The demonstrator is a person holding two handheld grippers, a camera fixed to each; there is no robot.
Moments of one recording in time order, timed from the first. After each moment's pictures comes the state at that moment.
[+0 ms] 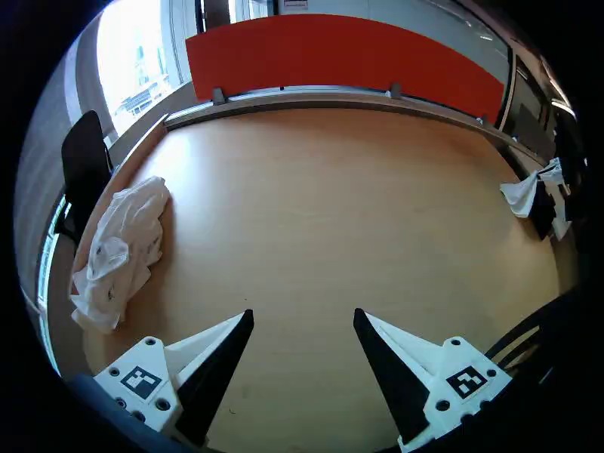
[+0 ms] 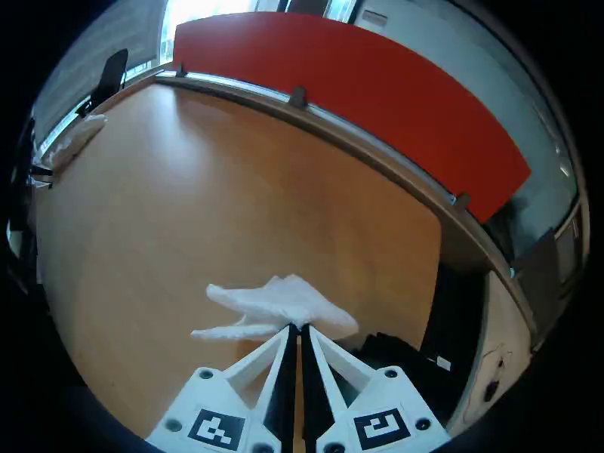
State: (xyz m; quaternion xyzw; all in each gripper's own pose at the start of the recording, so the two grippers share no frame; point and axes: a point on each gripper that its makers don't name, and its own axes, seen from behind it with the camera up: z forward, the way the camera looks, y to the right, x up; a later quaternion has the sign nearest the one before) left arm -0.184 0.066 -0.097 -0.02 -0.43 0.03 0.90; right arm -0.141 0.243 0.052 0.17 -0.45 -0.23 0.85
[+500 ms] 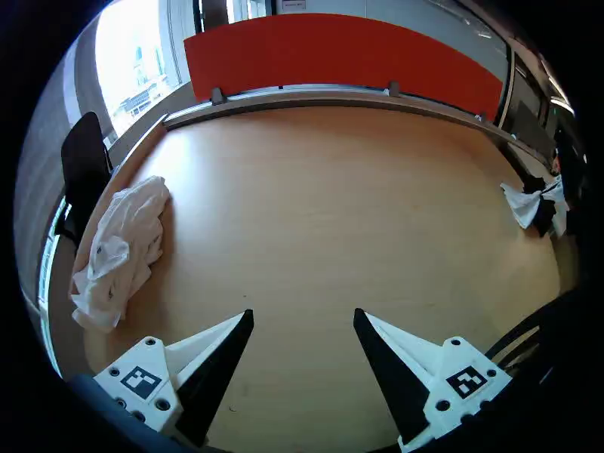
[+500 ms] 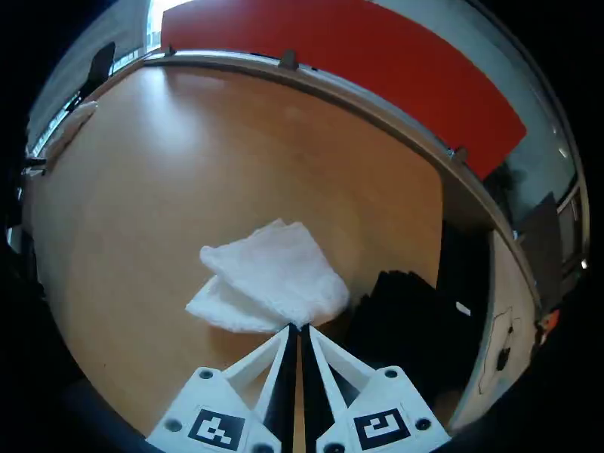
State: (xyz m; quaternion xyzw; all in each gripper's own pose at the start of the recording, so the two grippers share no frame) left arm -0.186 0.067 -0.103 -0.02 -0.44 0.03 0.90; right arm -0.185 0.278 -0.001 0.14 -0.51 -0.21 0.82
